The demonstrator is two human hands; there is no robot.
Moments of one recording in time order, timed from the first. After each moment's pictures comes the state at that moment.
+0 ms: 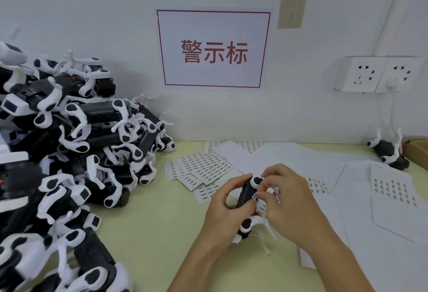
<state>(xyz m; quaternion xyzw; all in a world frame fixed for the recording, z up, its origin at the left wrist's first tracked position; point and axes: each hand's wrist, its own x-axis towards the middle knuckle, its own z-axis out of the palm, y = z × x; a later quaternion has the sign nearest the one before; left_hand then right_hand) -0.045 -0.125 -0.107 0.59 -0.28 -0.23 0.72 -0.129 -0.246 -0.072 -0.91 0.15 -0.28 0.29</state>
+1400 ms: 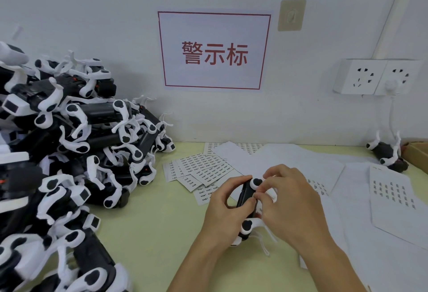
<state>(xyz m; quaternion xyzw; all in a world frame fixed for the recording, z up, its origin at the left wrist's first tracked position) -0.042 -0.125 -0.107 0.62 -0.30 -0.16 0.70 -0.132 -0.231 -0.062 -0.91 0.24 -0.28 0.18</state>
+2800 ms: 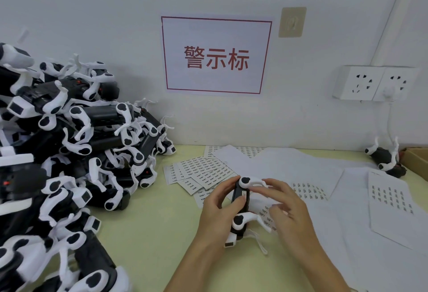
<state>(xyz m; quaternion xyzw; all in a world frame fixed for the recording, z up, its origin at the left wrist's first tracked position) -0.036 -0.122 -0.114 0.58 -0.23 -0.21 0.75 -0.136 -0.237 -0.095 -0.79 0.14 -0.30 0.51</state>
